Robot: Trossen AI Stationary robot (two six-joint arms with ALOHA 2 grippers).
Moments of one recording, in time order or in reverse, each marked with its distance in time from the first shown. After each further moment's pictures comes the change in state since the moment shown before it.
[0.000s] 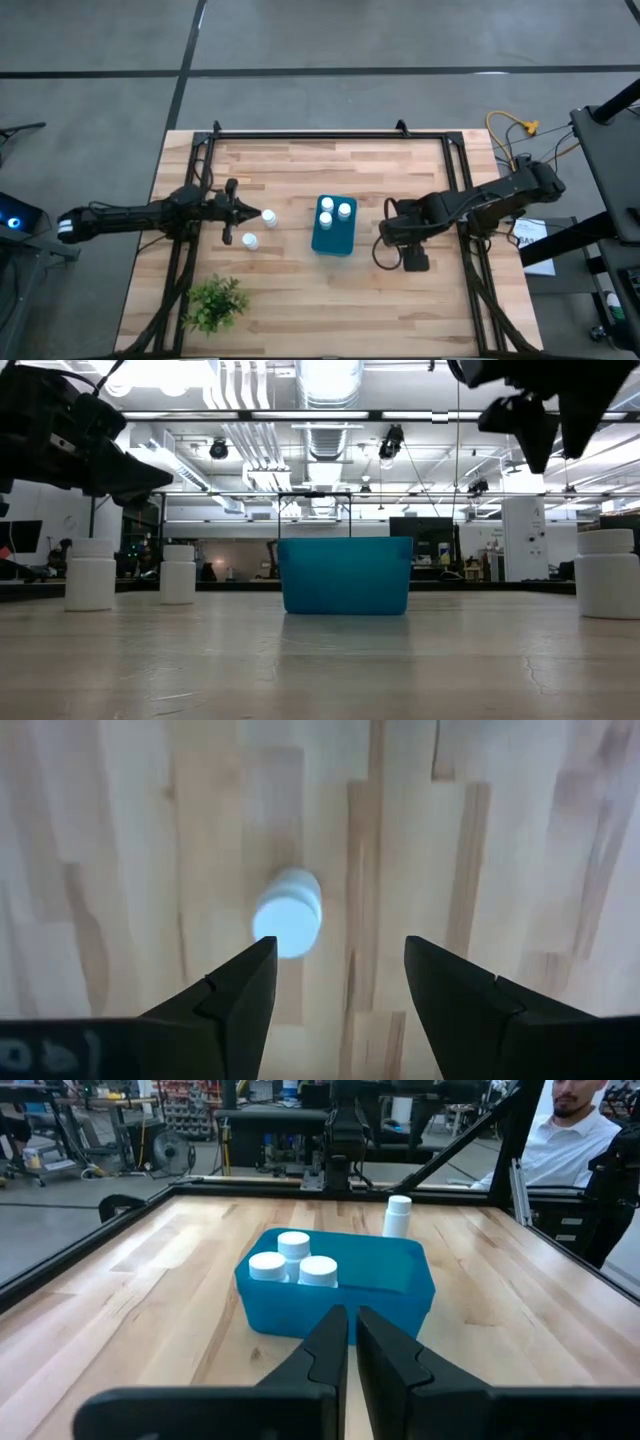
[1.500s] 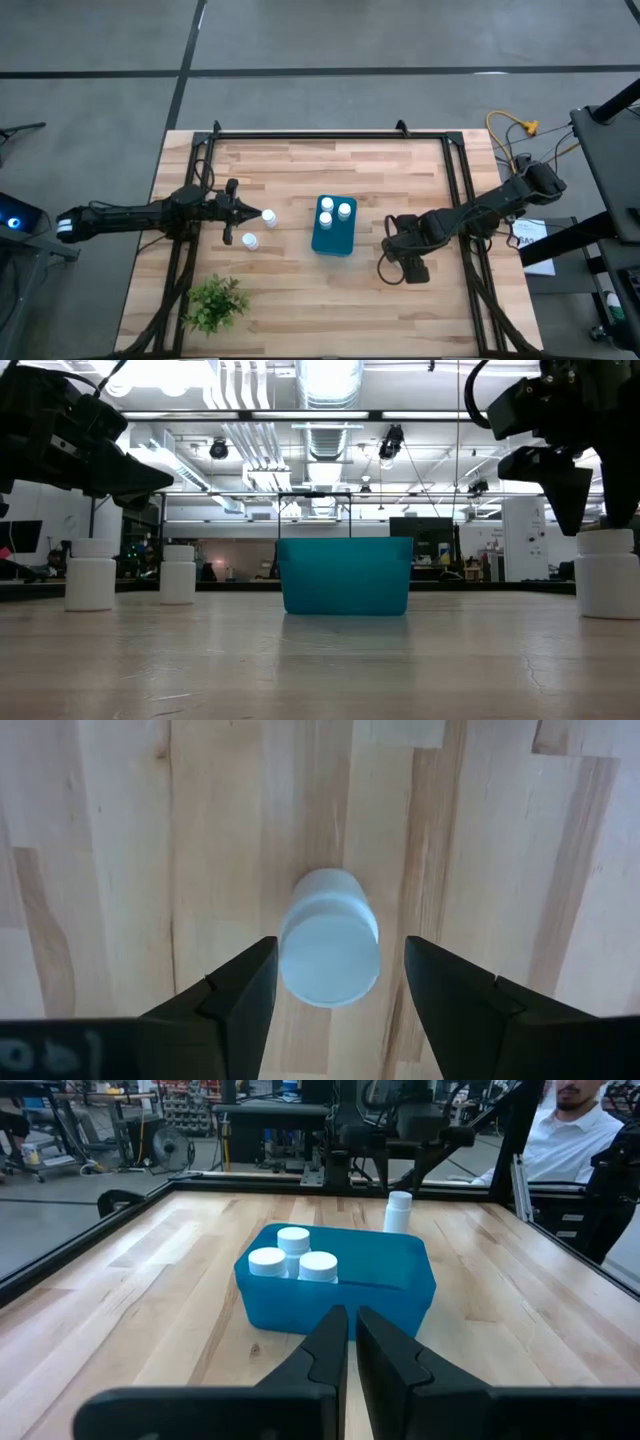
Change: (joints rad) left arm 0.000 0.017 0.000 0.010 0.000 0.000; right arm 0.082 -0.003 -0.264 0.272 -0.020 0.046
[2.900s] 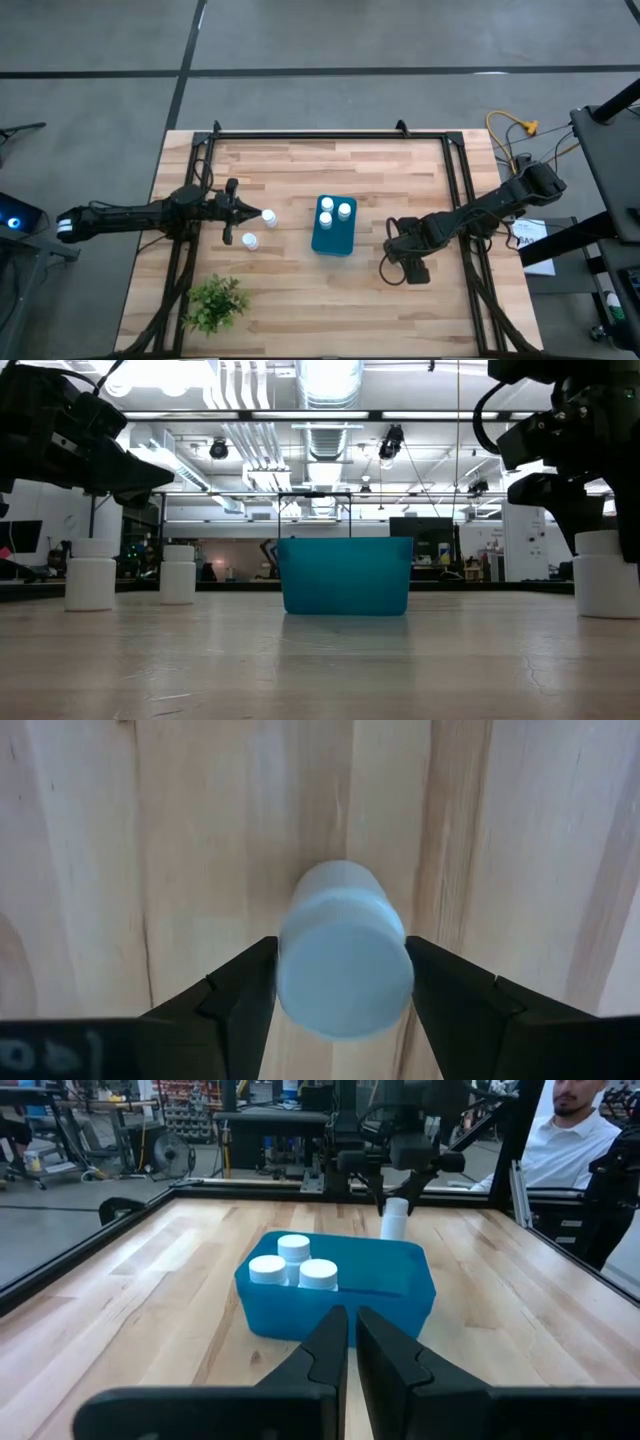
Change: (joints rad) left arm 0.000 -0.001 0.000 0.015 0.000 0.000; right arm 0.003 0.001 -0.114 0.107 -0.011 0.015
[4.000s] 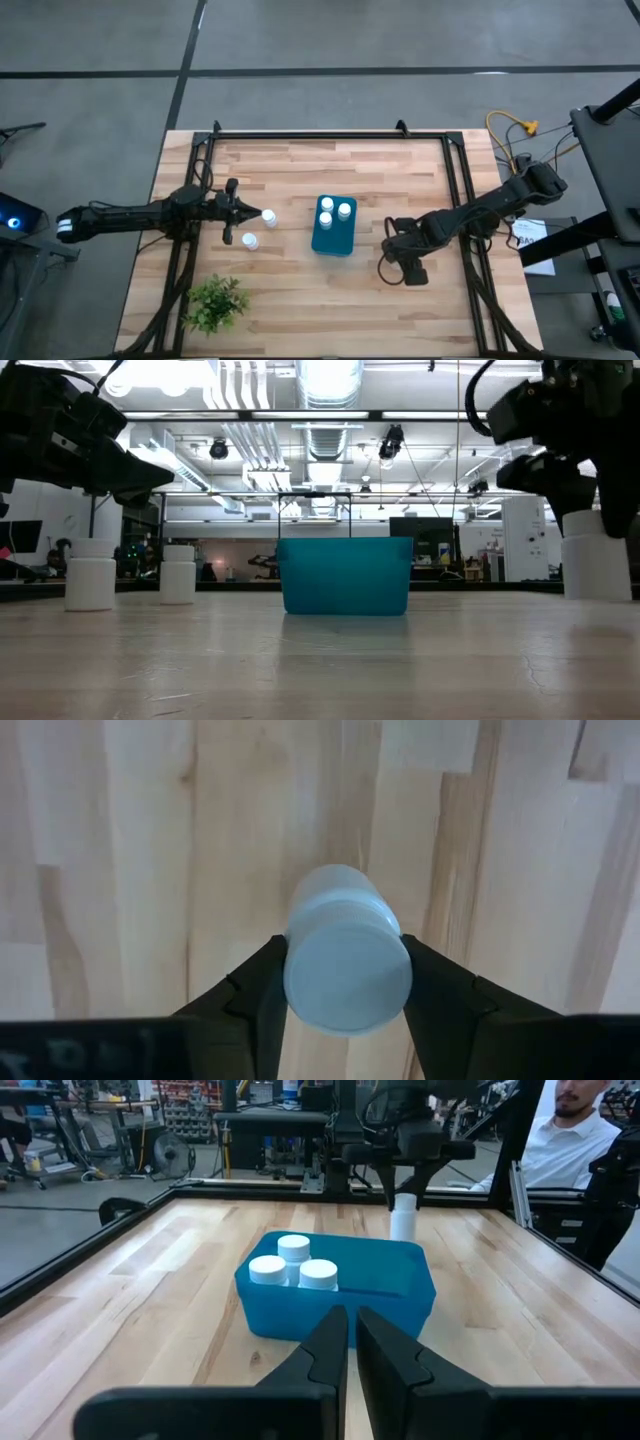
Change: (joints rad) left arm 0.000 0.000 0.000 0.001 0.000 0.000; right arm -0.003 -0.010 0.059 0.002 -0.019 -0.023
